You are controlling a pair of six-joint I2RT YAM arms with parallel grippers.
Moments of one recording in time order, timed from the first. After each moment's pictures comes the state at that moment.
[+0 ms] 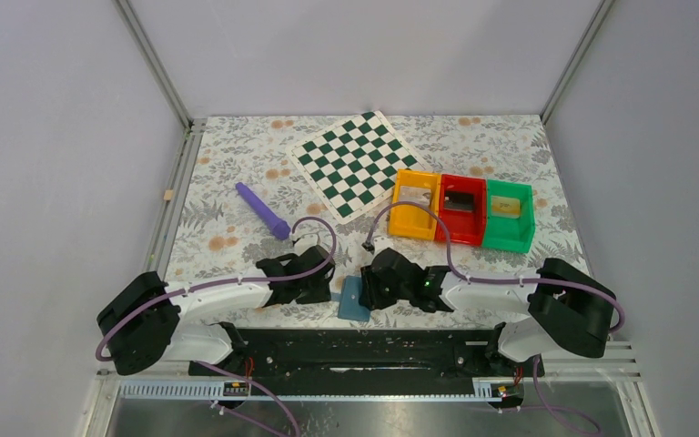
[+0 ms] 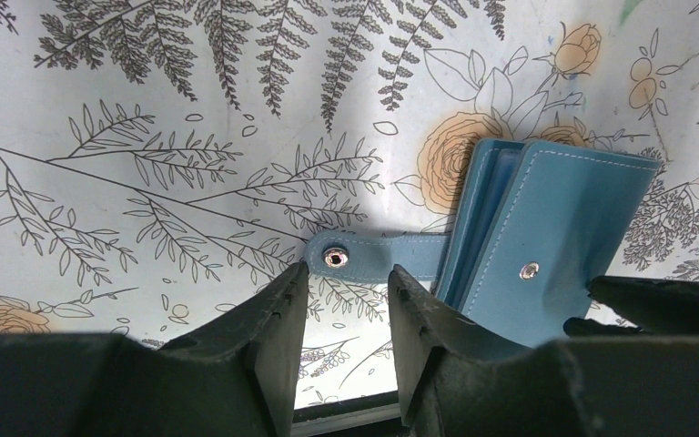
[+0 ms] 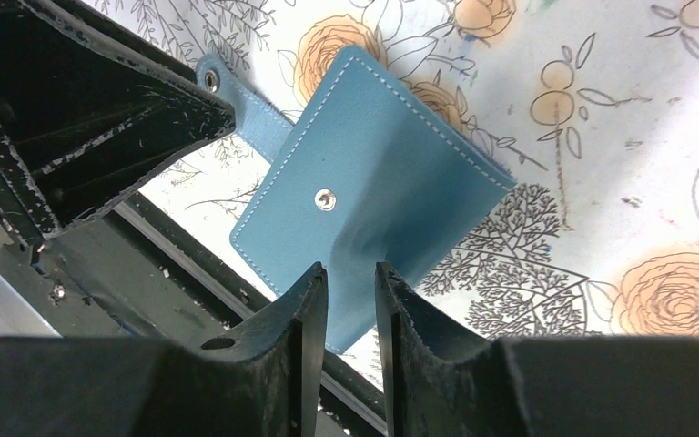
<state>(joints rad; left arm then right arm) -0.94 1.26 0.57 -0.42 -0.21 -0.97 1.08 1.42 0.60 -0.02 0.01 0.70</state>
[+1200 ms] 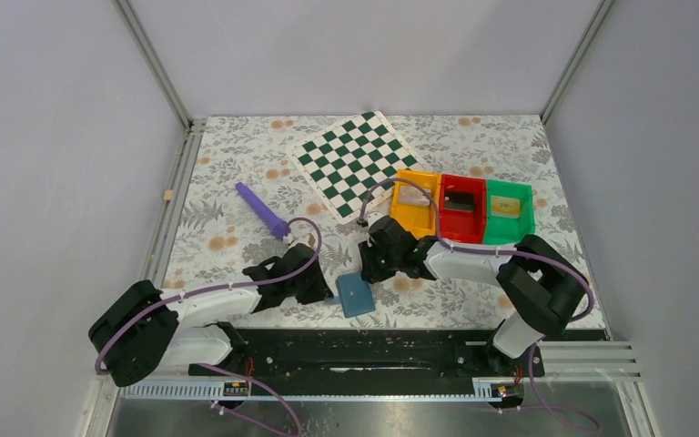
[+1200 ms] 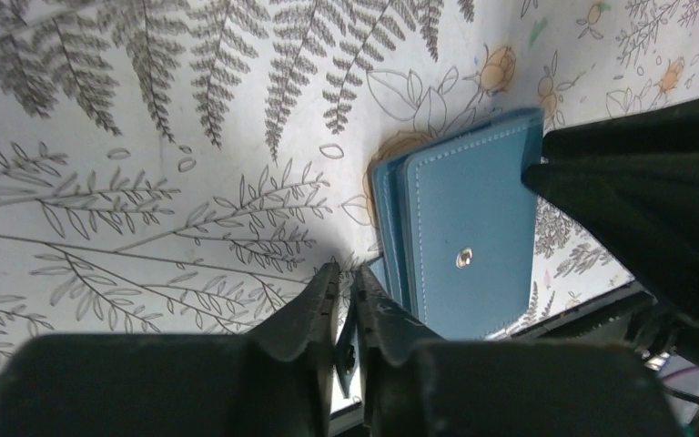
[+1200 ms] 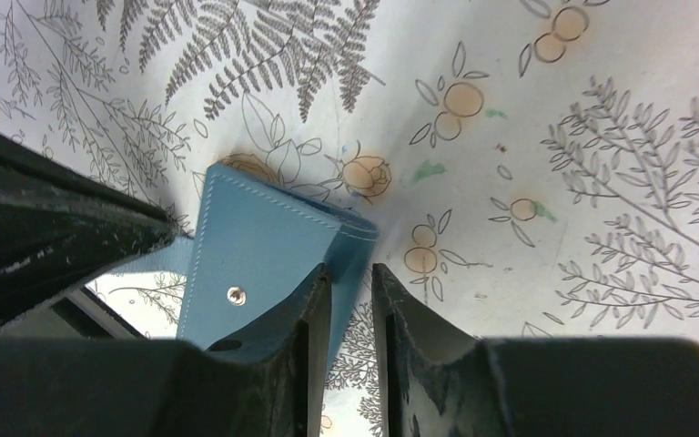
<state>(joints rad) -0.82 1.20 0.42 -0.13 0.00 -0.98 0.88 1.60 0.78 -0.09 -0.10 0.44</state>
